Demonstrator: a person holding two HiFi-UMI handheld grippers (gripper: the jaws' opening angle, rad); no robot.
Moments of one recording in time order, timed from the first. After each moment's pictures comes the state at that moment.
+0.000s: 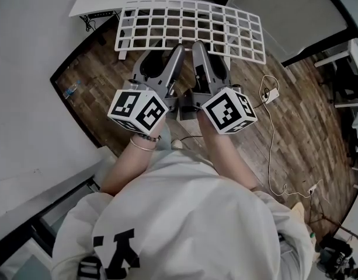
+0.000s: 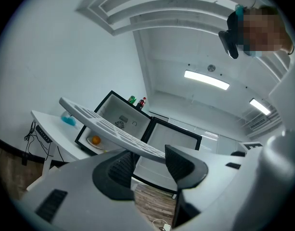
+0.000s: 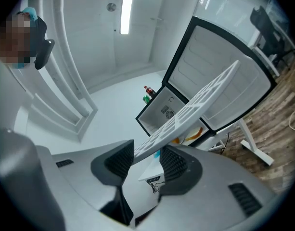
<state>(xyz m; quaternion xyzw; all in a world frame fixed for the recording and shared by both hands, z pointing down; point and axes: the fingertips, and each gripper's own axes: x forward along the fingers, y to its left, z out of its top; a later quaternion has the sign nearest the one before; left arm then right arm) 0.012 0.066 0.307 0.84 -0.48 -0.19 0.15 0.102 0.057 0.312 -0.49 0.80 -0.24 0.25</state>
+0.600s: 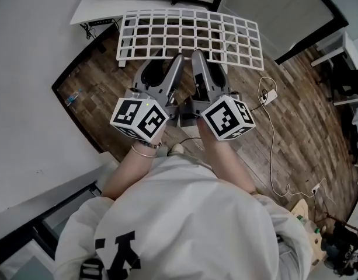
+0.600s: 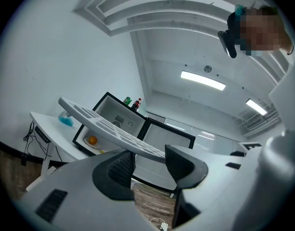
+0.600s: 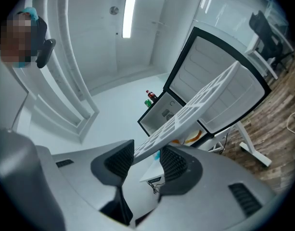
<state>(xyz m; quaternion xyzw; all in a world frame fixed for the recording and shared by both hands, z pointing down) 0.017 0.089 0.296 0.85 -0.46 -0.19 0.15 0.106 0.081 0.301 -0.50 0.79 -0.24 0.25</state>
